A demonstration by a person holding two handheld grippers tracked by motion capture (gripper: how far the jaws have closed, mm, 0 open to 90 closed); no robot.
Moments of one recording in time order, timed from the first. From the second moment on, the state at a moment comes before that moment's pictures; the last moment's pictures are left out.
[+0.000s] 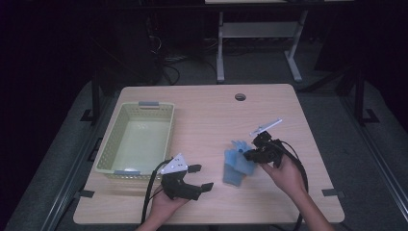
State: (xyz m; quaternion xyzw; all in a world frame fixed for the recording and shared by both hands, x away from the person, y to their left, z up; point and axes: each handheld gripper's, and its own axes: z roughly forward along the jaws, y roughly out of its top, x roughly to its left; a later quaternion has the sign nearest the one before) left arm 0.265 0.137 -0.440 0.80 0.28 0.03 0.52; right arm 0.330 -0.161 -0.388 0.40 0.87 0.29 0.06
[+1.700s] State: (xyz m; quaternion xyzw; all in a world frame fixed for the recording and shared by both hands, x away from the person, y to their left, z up) left arm 0.263 0.136 -0.442 0.81 0.29 0.03 0.52; right arm 0.329 -0.120 -0.430 0.41 0.87 0.28 0.04
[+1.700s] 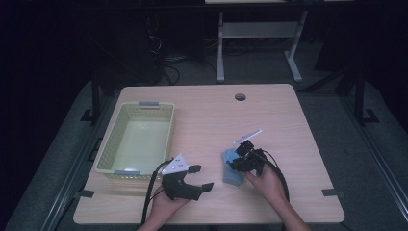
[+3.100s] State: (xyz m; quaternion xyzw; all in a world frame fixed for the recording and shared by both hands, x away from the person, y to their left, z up) left arm 0.324 0.080 -0.466 0.74 0.48 -0.11 0.46; right arm 0.303 -0.195 -0.462 0.54 0.71 0.44 -0.08
